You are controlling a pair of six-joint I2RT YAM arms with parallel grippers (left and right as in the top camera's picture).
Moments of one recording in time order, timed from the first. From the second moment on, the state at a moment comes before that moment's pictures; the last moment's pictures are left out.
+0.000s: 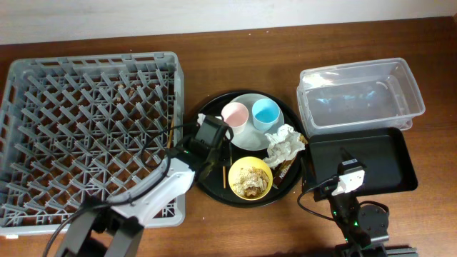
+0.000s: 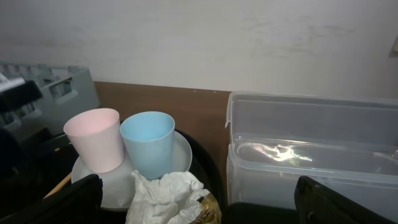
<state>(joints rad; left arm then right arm) -0.60 1.65 0.91 -0.26 -0.04 -0.50 0.09 0.01 0.01 -0.06 -0.11 0.00</state>
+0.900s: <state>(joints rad) -0.63 1.46 1.04 -0.43 -0.22 -0.47 0.09 0.01 0.01 -0.06 -0.11 0.00</state>
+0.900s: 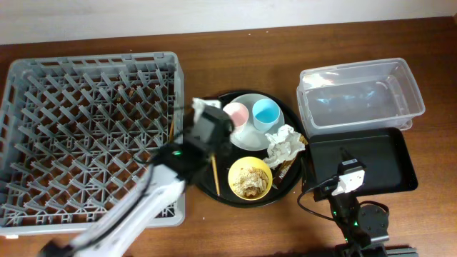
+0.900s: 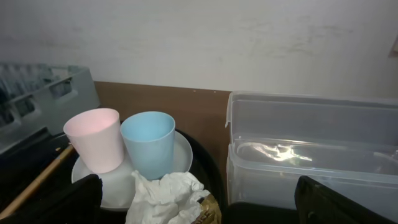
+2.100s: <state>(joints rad) -0.63 1.81 1.18 -0.65 -0.23 -0.58 0.09 0.01 0.01 -0.06 -0.11 0.00</state>
